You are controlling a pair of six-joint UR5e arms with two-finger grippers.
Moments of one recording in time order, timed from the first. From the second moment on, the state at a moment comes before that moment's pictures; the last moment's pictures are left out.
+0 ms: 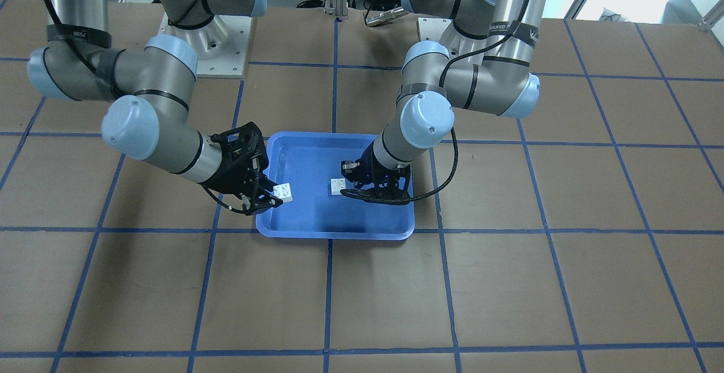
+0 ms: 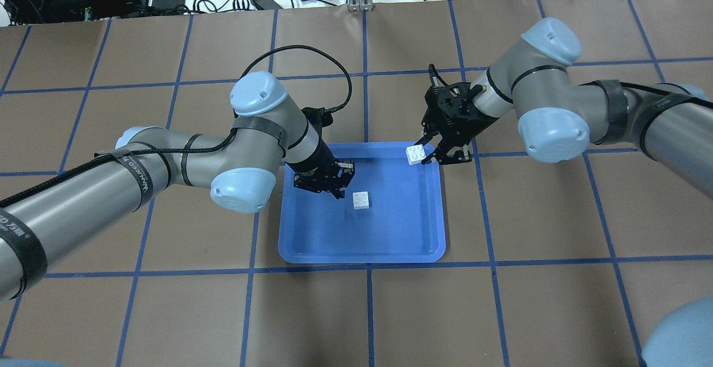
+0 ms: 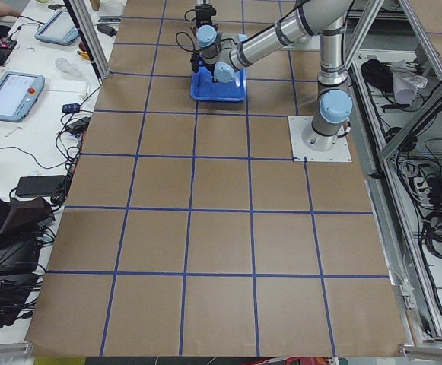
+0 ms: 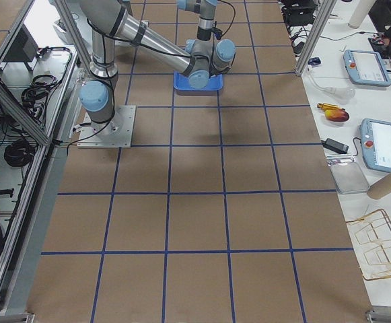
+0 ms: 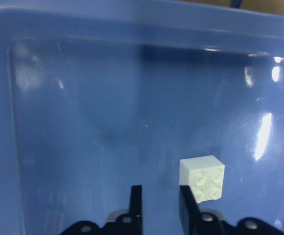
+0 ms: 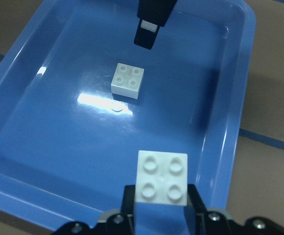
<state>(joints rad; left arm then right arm) -1.77 -1.92 -1.98 -0.88 1.24 -0.23 1.58 -1.28 1.93 -2.12 -1.07 -1.93</state>
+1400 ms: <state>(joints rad) -1.78 -1.94 -1.99 -0.86 1.23 -0.26 1.69 -1.24 2.09 -2.42 -1.12 -1.73</state>
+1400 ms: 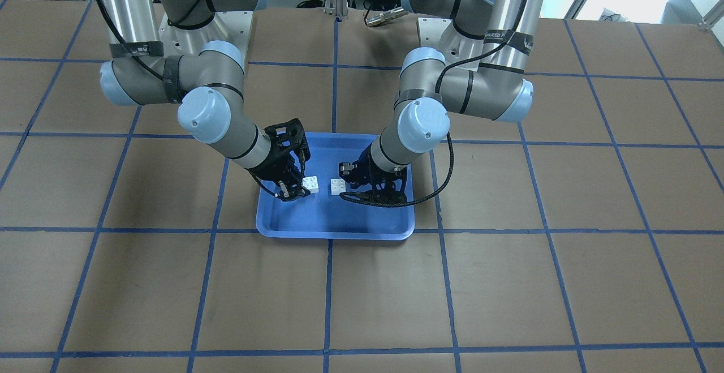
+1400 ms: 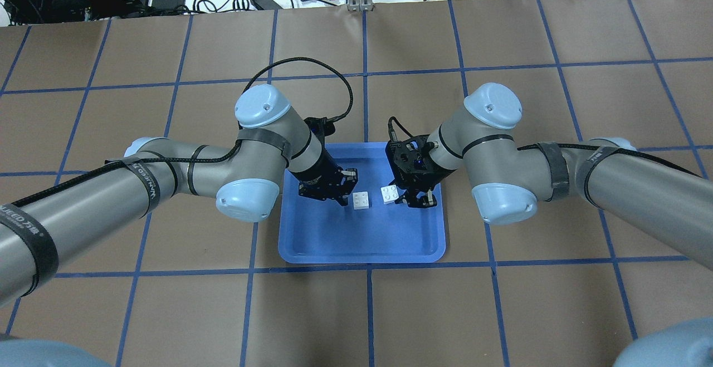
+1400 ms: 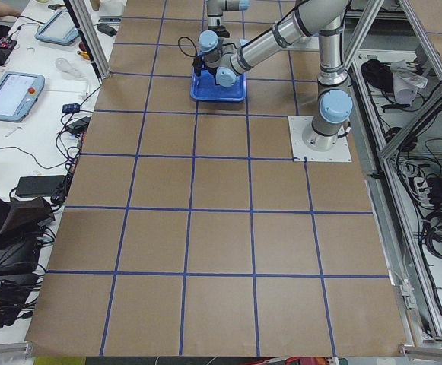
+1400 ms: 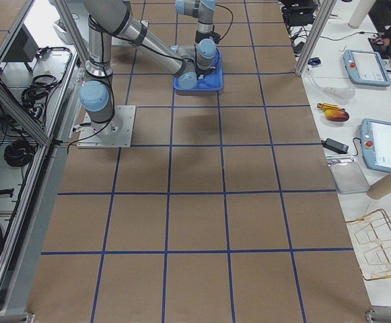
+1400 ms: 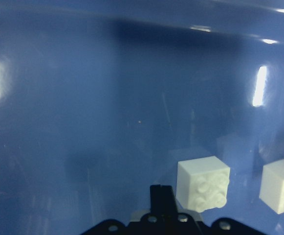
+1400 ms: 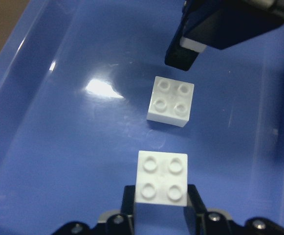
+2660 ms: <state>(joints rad) -1.78 -1.95 -1.99 -0.85 1.23 -0.27 1.75 -1.20 2.07 -2.46 -1.13 -1.60</state>
